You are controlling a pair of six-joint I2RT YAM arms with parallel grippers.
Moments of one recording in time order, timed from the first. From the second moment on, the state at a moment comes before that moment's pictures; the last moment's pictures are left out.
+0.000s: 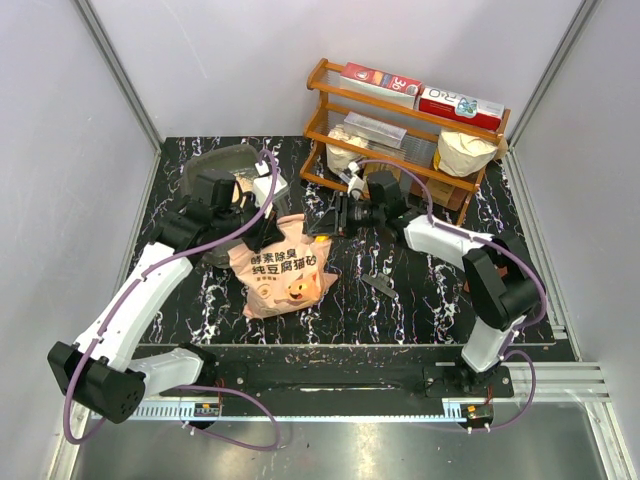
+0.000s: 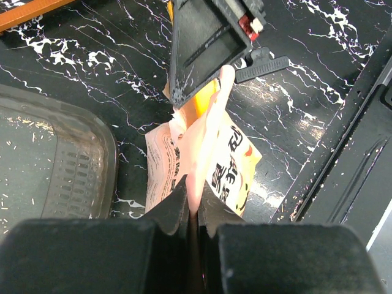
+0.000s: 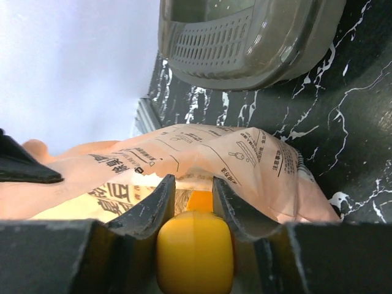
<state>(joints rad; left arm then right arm) -0.41 1.15 1.20 -0.73 0.51 0.23 0.56 1.75 1.12 0.17 -0.72 0.79</state>
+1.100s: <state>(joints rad) -0.42 1.15 1.34 -0.96 0.43 0.51 0.38 1.85 1.22 0.37 -0.92 1.29</state>
